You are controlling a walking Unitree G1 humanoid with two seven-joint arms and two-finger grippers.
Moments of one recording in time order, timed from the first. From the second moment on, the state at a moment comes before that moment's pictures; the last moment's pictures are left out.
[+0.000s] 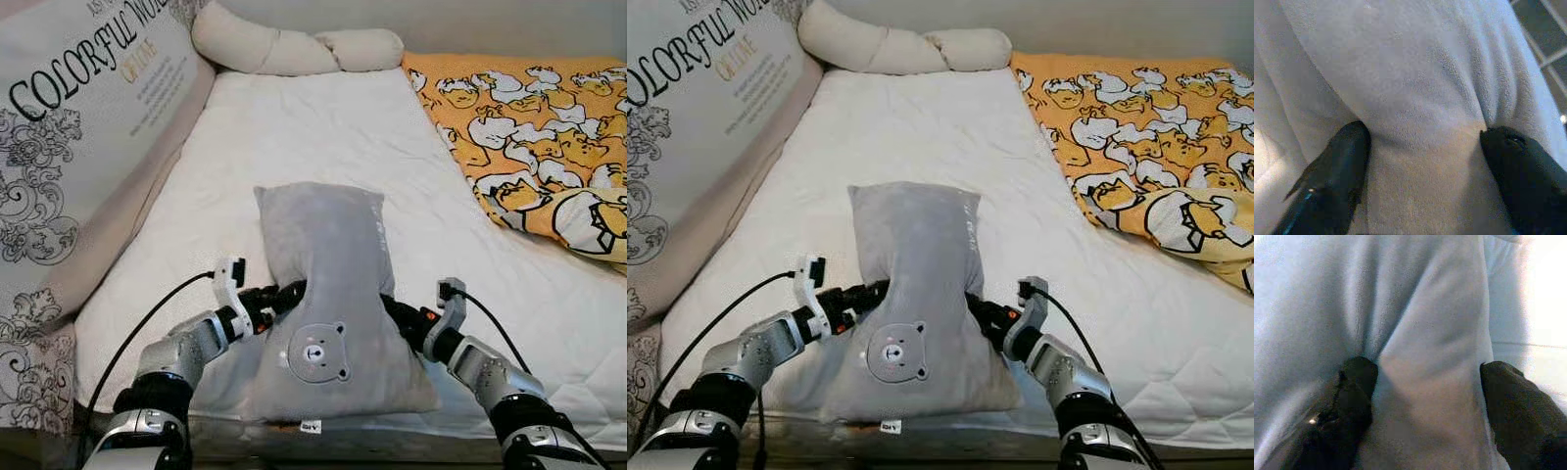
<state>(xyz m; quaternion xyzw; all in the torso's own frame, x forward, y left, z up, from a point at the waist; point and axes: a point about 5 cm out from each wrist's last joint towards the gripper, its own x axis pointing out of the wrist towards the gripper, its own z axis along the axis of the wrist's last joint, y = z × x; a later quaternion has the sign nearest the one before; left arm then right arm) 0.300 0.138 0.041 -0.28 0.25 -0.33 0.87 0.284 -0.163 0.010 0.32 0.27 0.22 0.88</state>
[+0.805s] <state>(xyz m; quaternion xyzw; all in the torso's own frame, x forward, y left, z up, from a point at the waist) 0.309 0.141 0.050 -0.25 0.22 -0.29 0.90 0.303 -0.159 0.026 0.28 0.23 0.22 0.91</state>
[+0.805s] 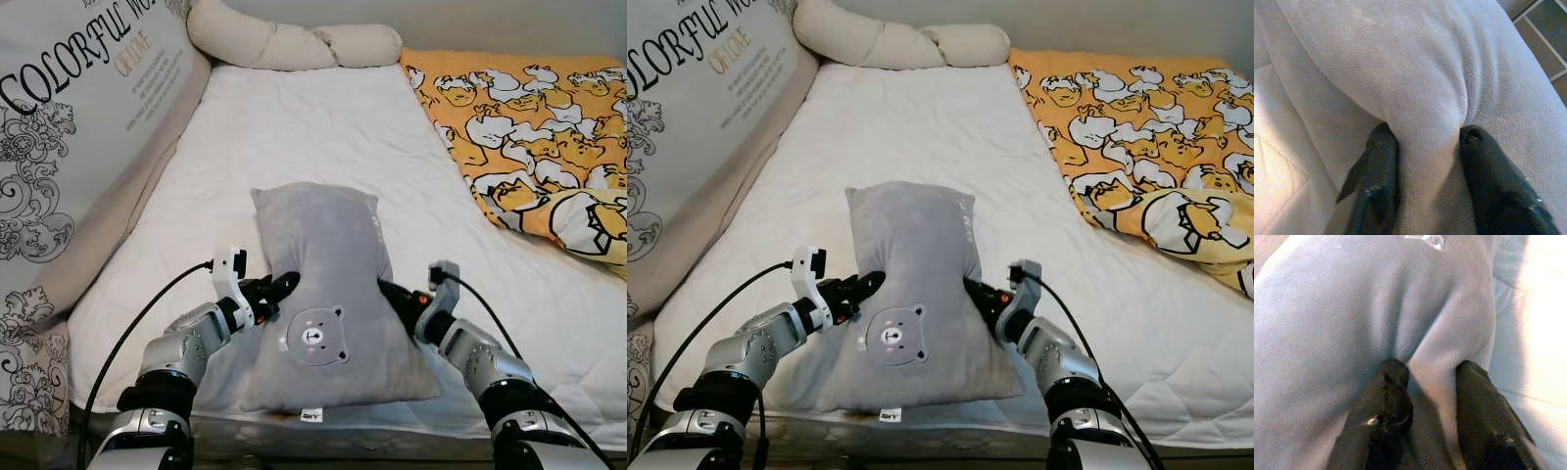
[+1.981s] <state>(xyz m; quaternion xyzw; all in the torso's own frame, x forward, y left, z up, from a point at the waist) 0.318 0.145 0.118 -0.08 0.13 -0.22 0.97 0.306 -0.158 0.079 0.27 0.08 0.13 0.95</state>
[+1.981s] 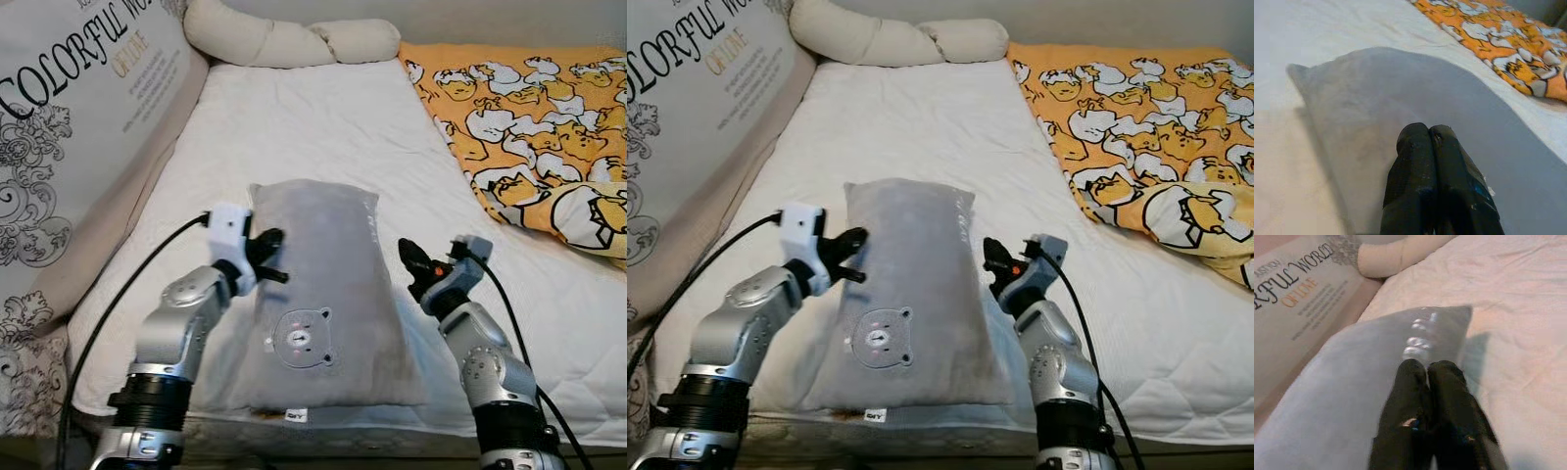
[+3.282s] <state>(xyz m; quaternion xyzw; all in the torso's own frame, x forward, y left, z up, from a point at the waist) 0.312 0.177 0.087 -0.11 0.15 -0.18 0.97 0.323 -0.177 0.055 0.28 0.13 0.09 0.95</state>
